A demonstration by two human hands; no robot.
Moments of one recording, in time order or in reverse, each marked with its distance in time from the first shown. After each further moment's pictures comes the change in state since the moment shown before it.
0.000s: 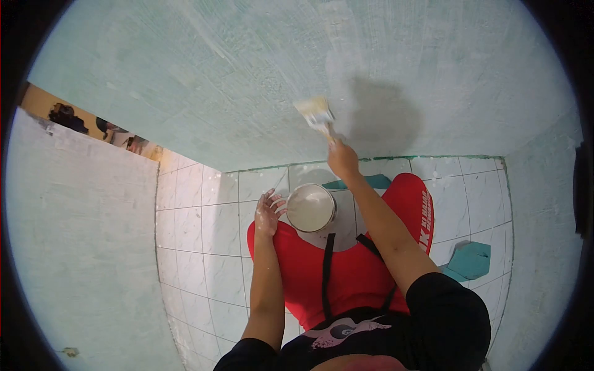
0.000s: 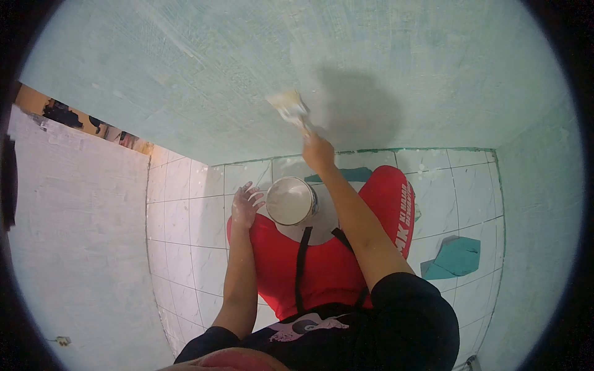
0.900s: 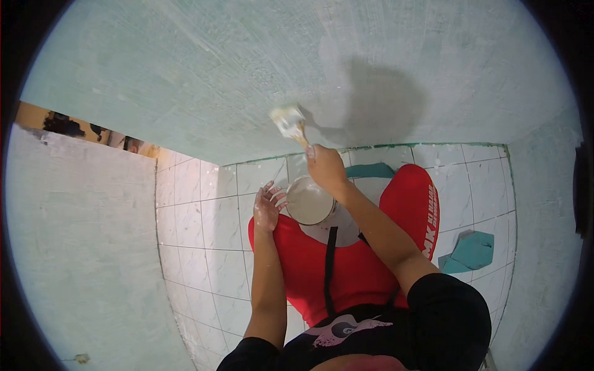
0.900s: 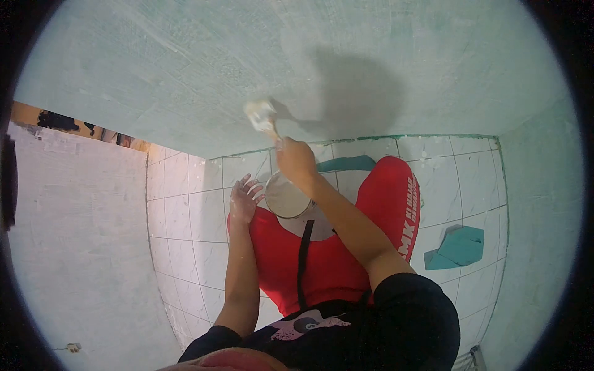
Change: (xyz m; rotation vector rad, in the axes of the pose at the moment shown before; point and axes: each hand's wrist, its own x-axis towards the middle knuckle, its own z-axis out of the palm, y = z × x) left_hand -0.001 0.005 0.008 -0.023 -0.031 -0.026; right_hand -0.035 -0.072 -0.034 0.175 -0.163 -0.028
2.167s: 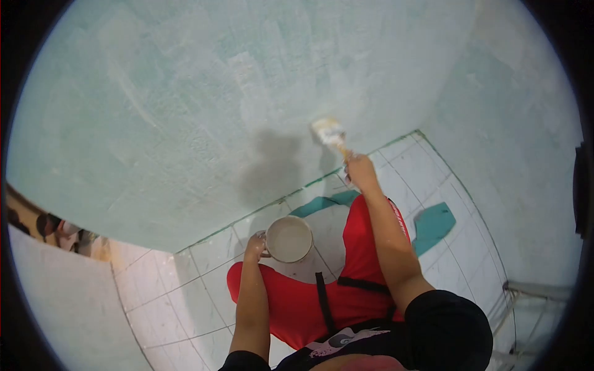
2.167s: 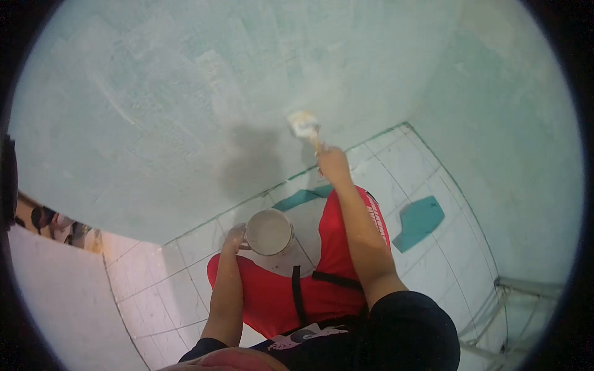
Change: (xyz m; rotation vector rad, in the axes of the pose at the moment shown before) left_hand 0.101 -0.065 0.027 0.788 -0.293 -0.393; right_hand -0.055 0.063 -0.189 0.152 0.455 0.516
